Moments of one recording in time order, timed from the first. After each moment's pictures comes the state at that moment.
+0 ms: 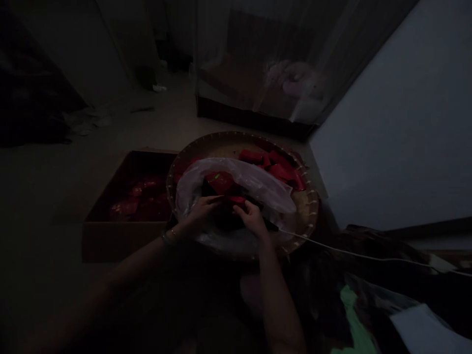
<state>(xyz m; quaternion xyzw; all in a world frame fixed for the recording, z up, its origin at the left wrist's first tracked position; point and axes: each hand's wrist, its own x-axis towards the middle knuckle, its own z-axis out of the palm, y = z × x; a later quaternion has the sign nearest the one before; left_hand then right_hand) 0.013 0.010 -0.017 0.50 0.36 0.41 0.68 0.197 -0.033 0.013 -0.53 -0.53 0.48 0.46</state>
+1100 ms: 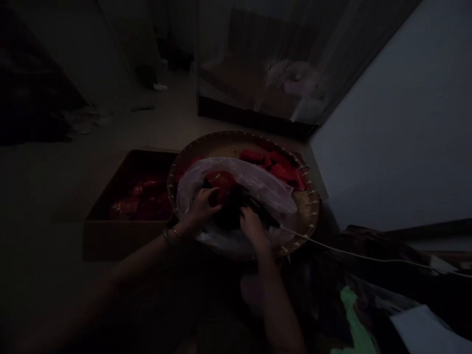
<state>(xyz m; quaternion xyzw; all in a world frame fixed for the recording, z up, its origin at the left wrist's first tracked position) 0.004 0.012 -0.020 0.74 0.49 0.40 0.22 0.210 -0.038 -0.035 -0.63 -0.71 0.19 0.23</state>
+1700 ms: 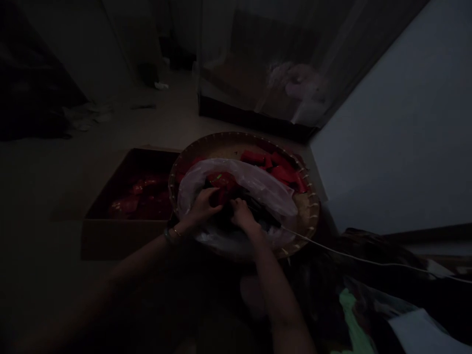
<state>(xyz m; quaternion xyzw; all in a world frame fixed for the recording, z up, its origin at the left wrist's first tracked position) 0.000 0.014 -0.020 0.74 0.47 0.43 0.23 0.186 0.001 -0.031 -0.57 -0.80 0.19 0.08</state>
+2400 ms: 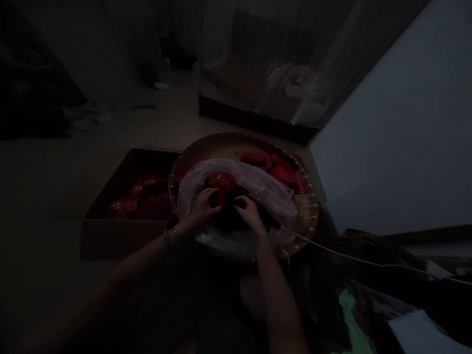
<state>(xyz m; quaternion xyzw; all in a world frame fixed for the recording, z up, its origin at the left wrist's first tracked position) 0.000 0.014 -0.020 0.74 0.46 0.43 0.25 0.198 0.002 -0.019 -0.58 -0.57 0.41 0.40</state>
